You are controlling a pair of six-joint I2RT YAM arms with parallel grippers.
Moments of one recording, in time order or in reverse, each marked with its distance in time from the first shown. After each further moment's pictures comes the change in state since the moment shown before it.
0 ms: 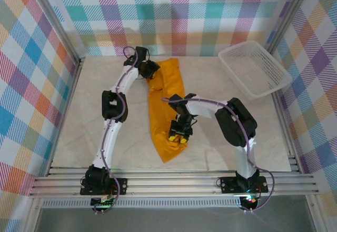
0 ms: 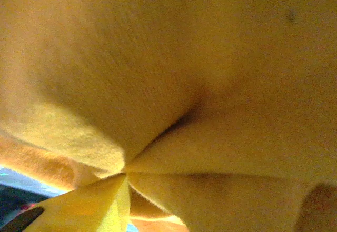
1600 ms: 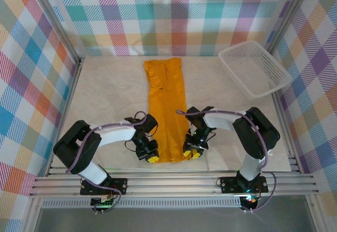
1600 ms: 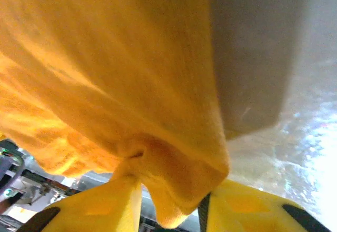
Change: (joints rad) left arm -0.501 -1.258 -1.963 0.029 0.196 0.026; right arm -0.038 -0.275 -0.436 0.069 -0.124 -0.116
